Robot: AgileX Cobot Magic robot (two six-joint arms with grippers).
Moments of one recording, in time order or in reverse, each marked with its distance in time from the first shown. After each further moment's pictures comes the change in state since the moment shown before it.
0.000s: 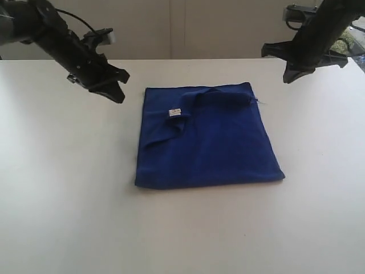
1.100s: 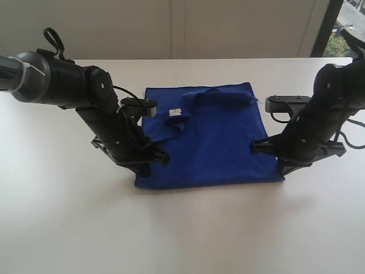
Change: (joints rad) left arm -0.332 -0.219 0.606 0.165 -0.351 -0.275; right arm 0.137 -0.313 0.880 0.020 -0.371 -0.052
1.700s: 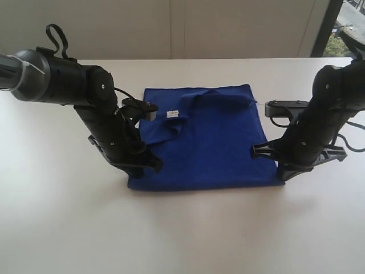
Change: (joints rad) left arm -0.002 -0.003 -0.002 0.123 0.056 0.012; right arm 0.000 0.009 0.000 0.000 0.047 0.000
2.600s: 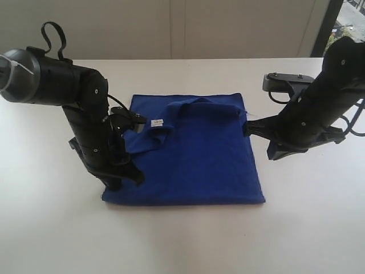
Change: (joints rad) left arm 0.000 -0.052 0.047 0.149 0.113 -0.078; right arm 0.049 -0.167 0.000 0.070 0.017 0.035
